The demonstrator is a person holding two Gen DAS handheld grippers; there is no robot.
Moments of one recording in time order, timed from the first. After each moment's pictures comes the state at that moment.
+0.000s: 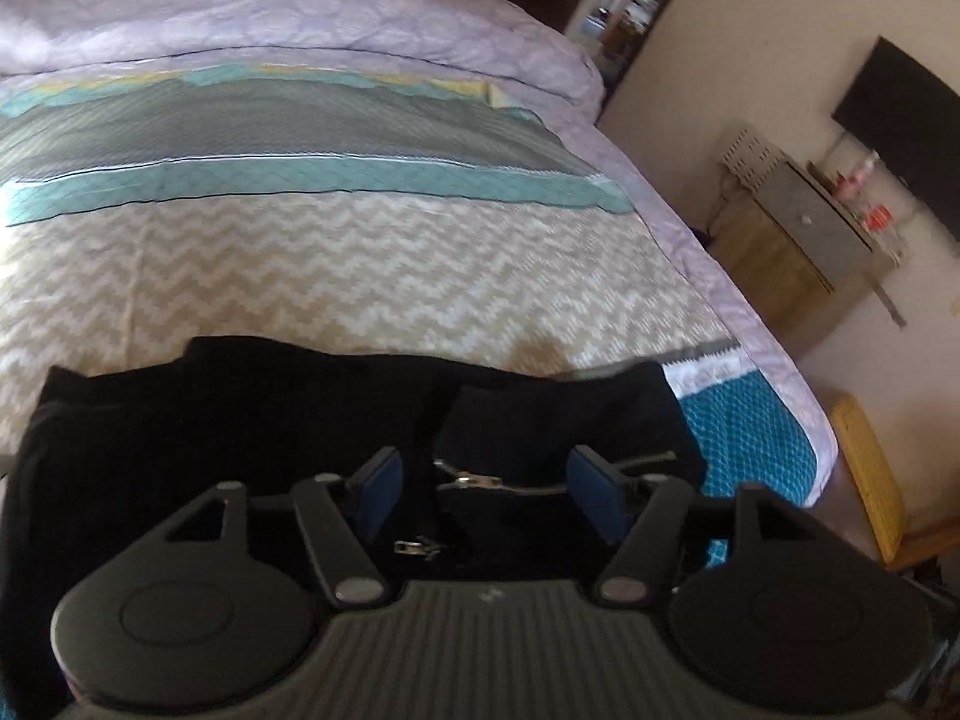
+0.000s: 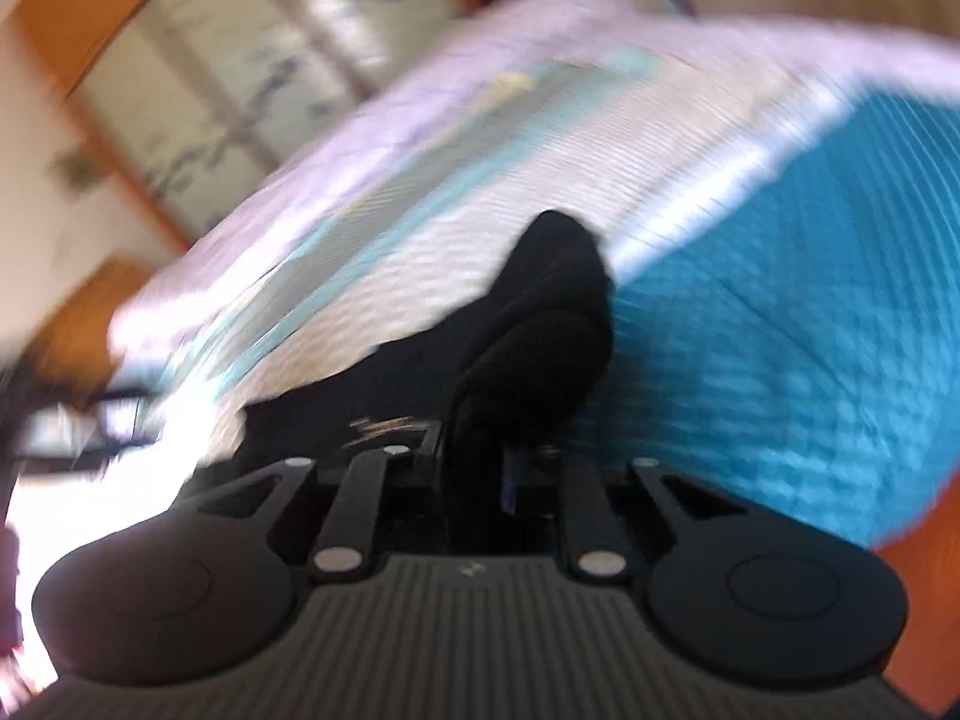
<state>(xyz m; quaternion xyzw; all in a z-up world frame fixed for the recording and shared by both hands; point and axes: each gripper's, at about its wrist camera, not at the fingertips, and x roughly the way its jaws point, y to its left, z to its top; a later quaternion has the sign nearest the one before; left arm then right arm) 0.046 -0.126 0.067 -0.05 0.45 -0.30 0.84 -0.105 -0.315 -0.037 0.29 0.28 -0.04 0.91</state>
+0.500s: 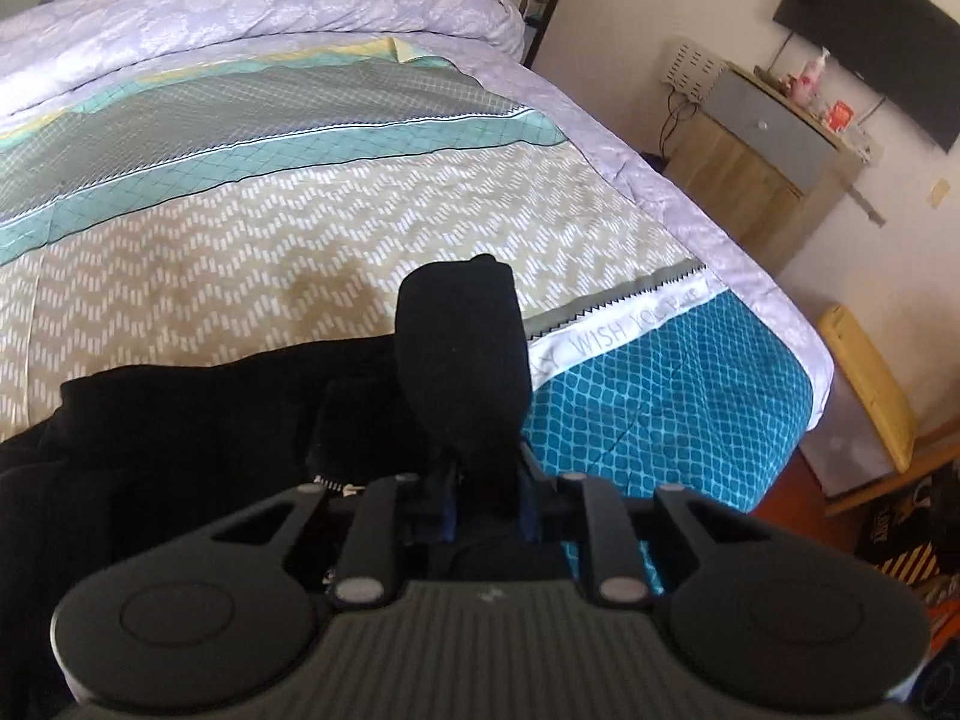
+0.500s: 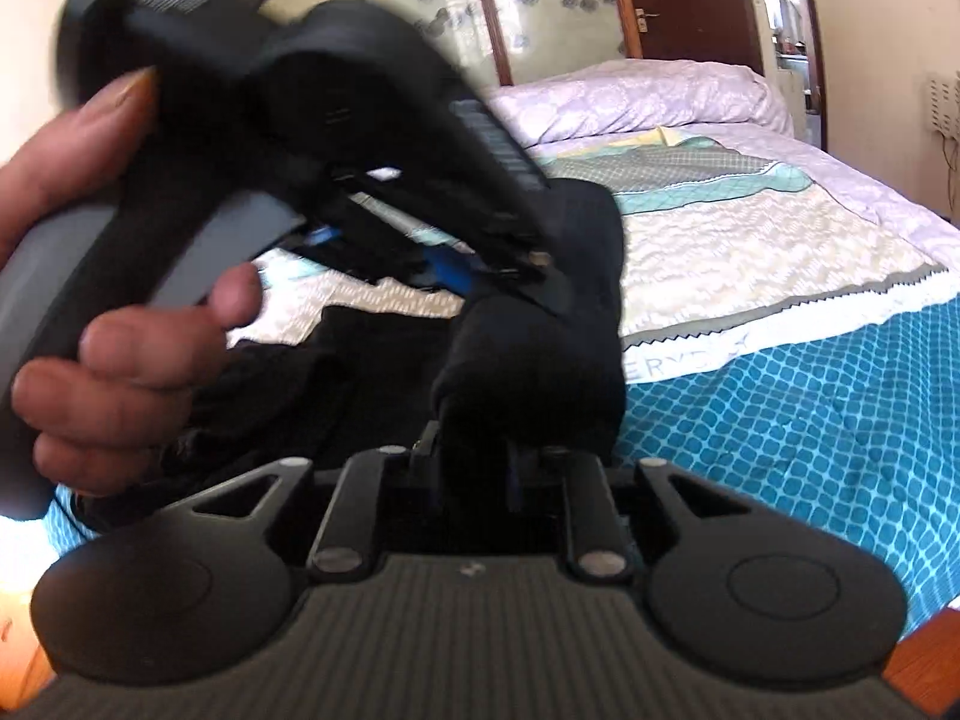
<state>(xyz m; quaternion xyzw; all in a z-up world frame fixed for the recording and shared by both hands) 0.042 -0.182 0.051 0.01 0.46 -0.33 0.82 -0.098 -0.257 -0.028 0.13 0.27 0.02 0.95</state>
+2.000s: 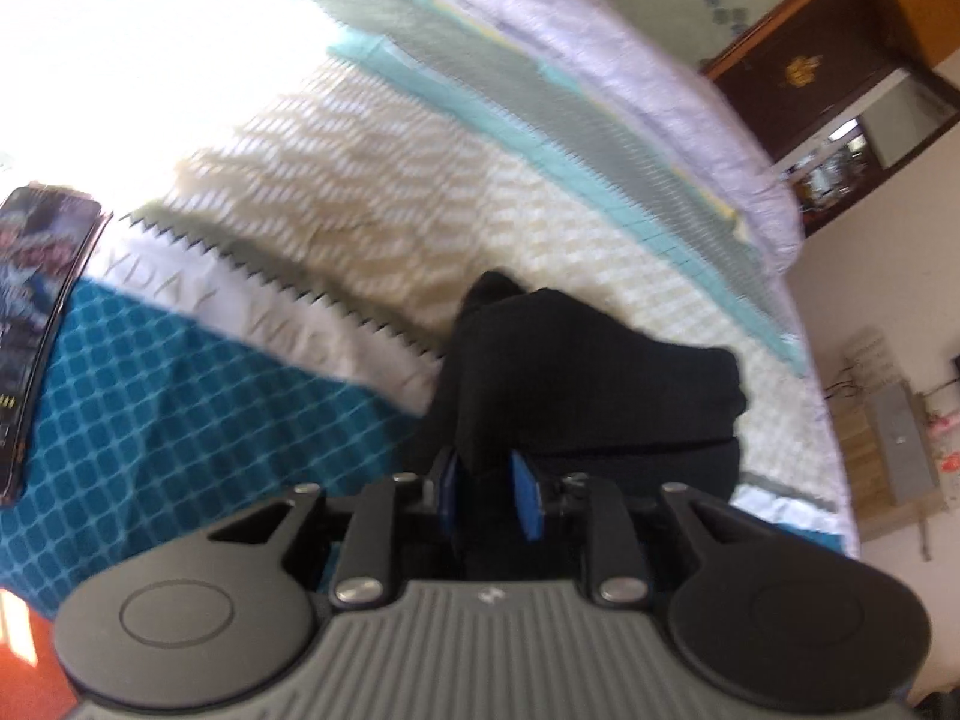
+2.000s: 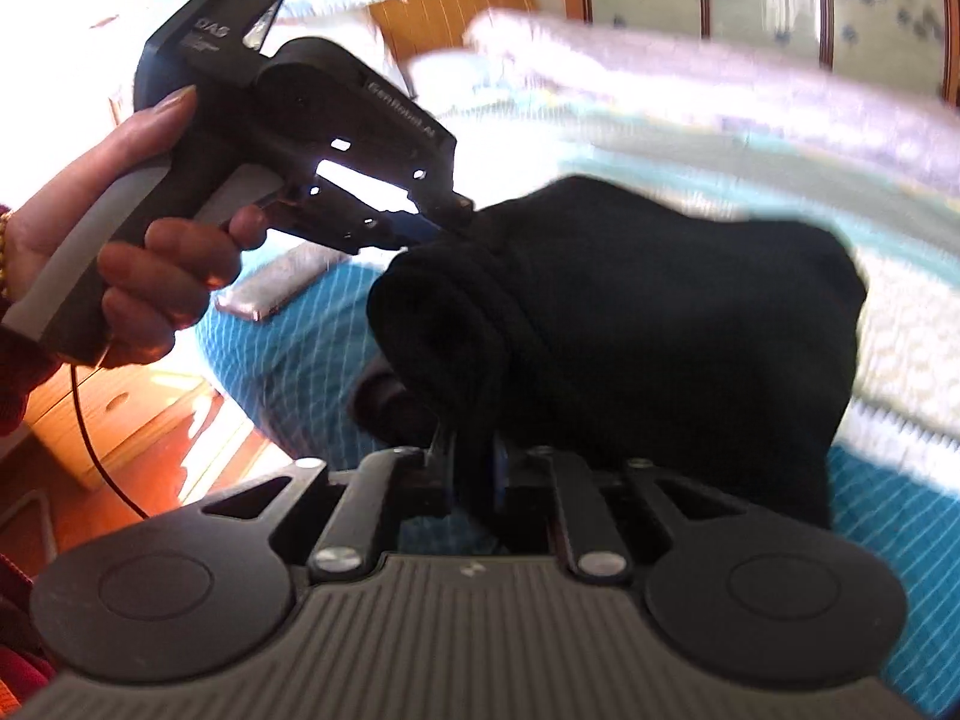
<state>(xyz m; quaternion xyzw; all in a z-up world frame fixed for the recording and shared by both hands) 0.043 0.139 -0.013 -0.25 0.47 -0.11 0.84 -0.073 -0.096 -0.016 -0.02 0.35 0.29 0.89</state>
